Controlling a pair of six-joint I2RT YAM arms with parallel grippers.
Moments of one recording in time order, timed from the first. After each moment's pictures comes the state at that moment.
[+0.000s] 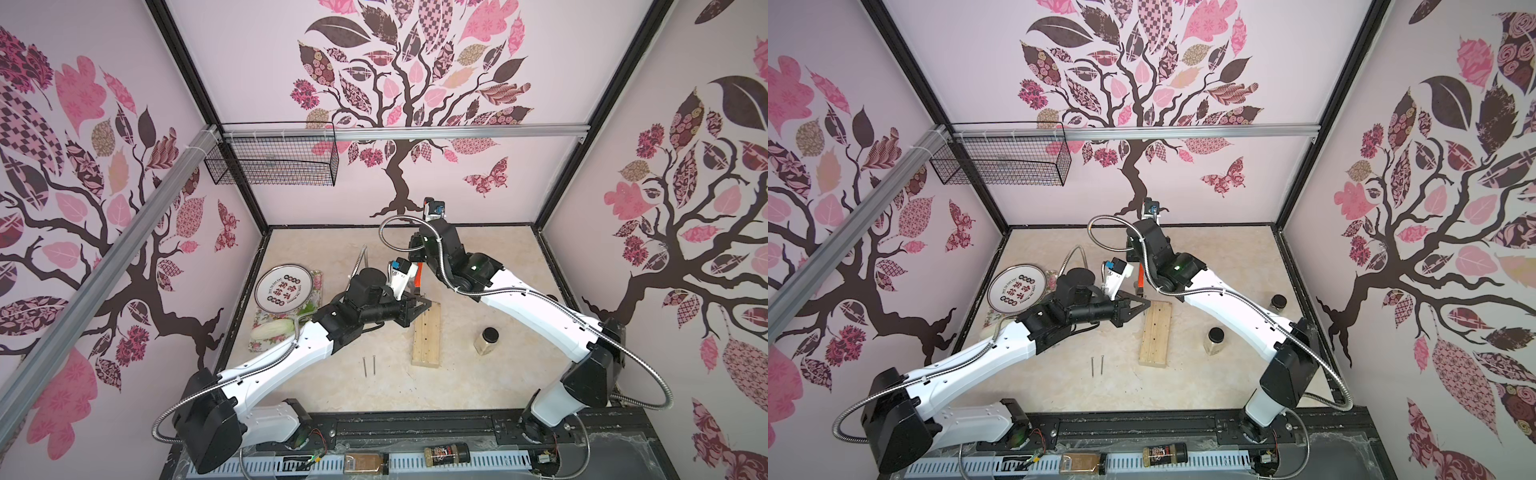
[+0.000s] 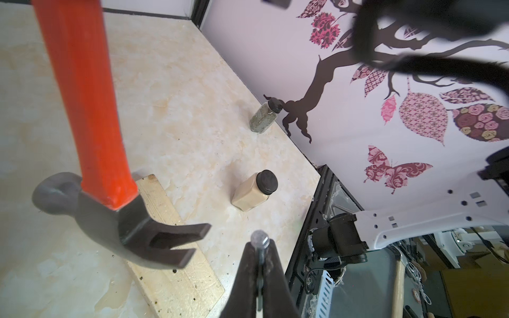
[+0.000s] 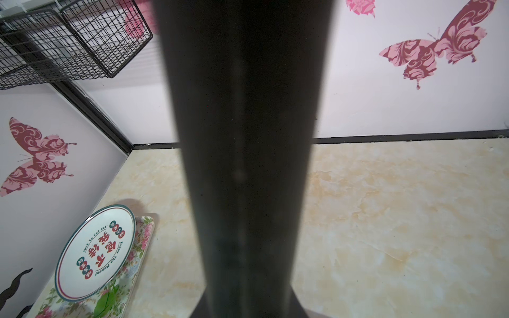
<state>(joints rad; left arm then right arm) -0.79 1.24 0.97 -0.10 0.42 -0.48 0.80 1.61 1.55 -0.35 0.52 0.46</state>
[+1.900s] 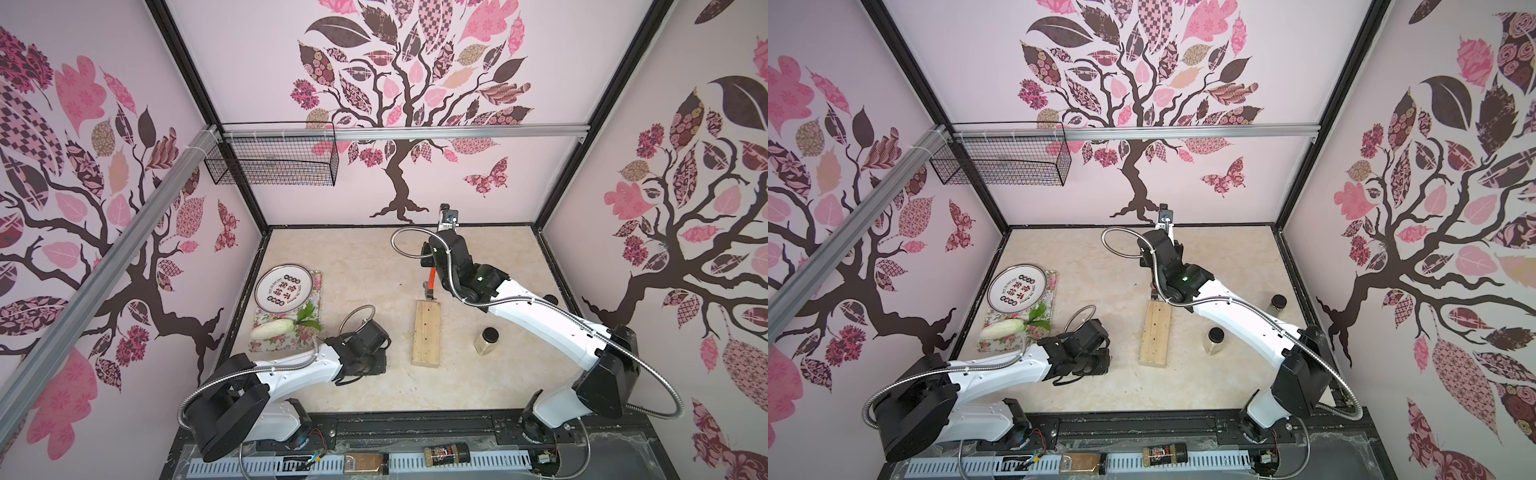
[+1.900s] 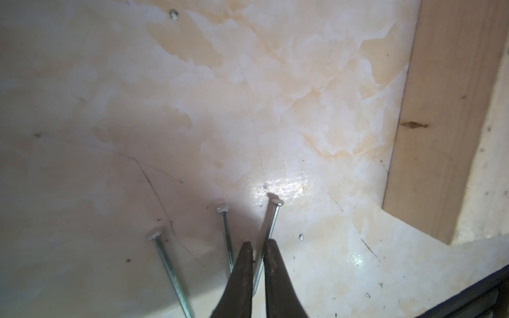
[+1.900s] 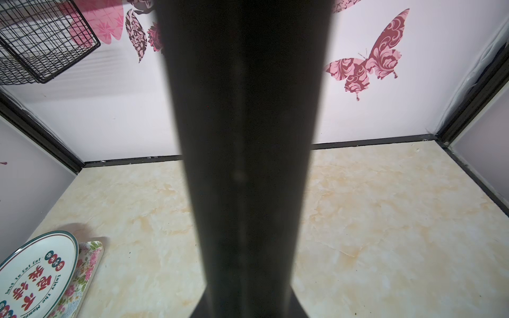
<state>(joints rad) -0.86 1.32 0.57 -0.39 0.02 -0.82 0.77 1.53 1.39 -0.26 0.66 0.41</state>
